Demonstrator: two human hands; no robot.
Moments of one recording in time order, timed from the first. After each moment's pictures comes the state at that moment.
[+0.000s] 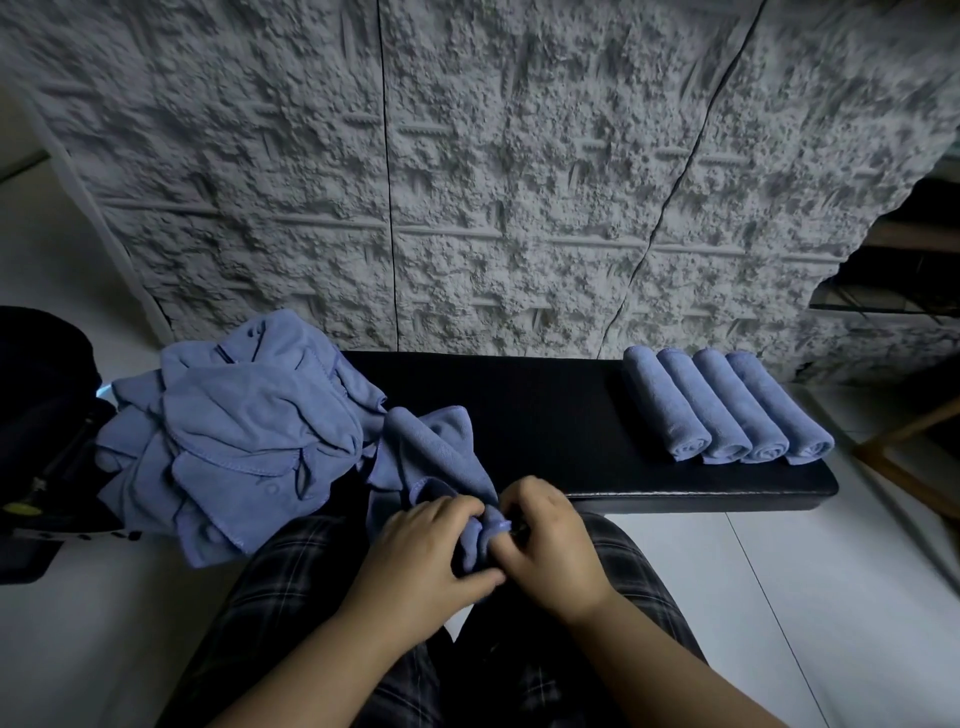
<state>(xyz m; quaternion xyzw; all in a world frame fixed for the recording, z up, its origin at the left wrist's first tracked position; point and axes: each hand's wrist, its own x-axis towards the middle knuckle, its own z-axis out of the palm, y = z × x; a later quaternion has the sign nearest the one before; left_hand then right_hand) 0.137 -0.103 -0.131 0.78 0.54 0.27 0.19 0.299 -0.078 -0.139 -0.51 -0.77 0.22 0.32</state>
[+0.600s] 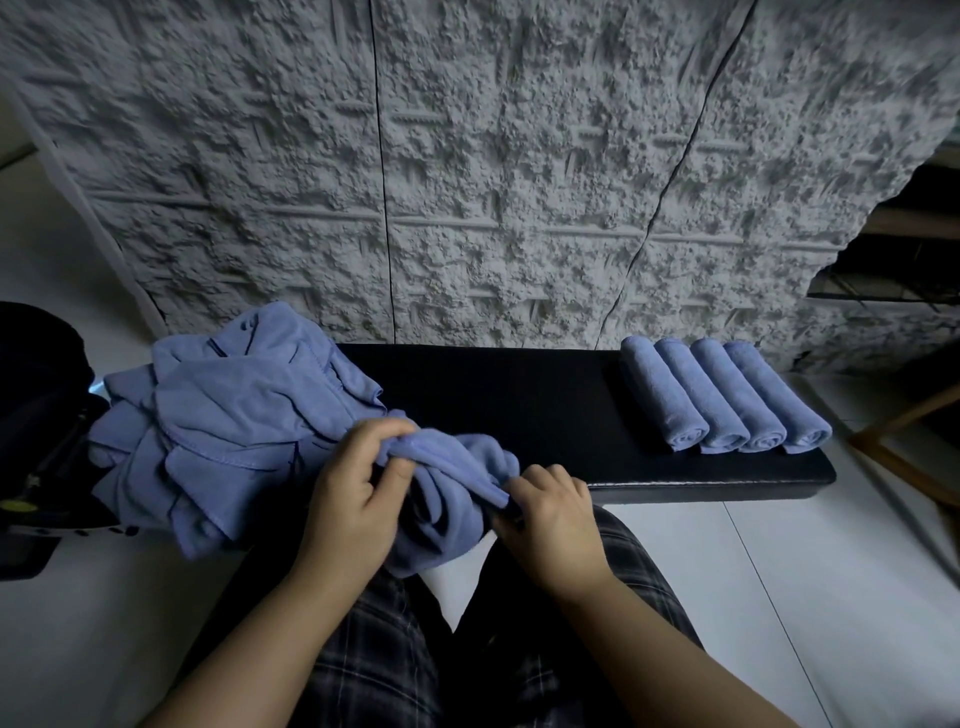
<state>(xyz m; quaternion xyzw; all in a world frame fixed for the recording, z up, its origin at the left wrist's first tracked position) 0.108 -0.090 -0.100 0.61 0.52 0.54 0.25 0.303 -0.068 -0.153 -0.58 -0.78 0.01 0.23</state>
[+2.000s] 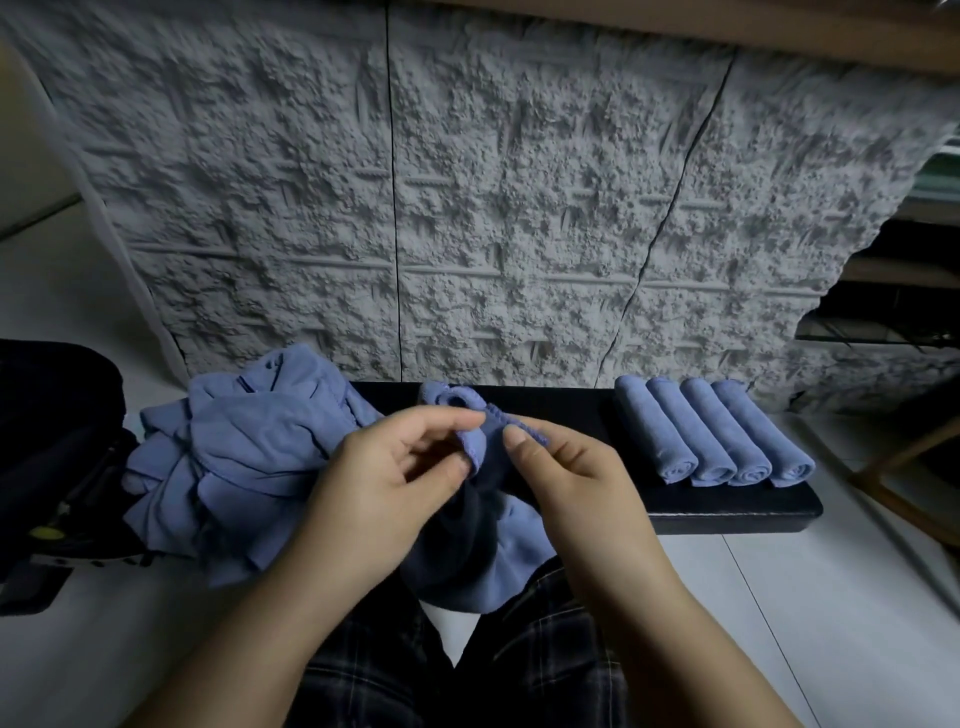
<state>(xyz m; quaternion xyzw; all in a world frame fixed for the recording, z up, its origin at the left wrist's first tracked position) 0.125 -0.118 0.009 0.58 0.48 0.53 0.40 0.276 -0.109 0.010 -0.44 -0.55 0.53 0.48</state>
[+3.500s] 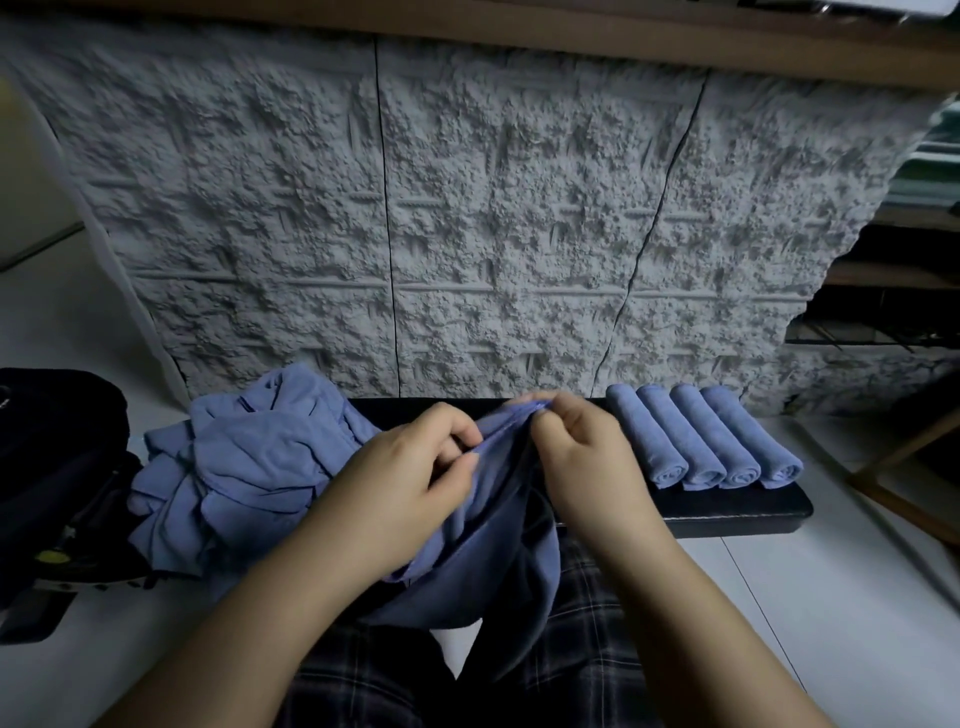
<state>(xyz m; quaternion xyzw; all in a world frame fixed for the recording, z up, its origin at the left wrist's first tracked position) 0.120 -0.103 0.007 0.76 0.51 0.35 0.18 0.284 -0.096 0.035 -0.52 -0.59 0.41 0.46</state>
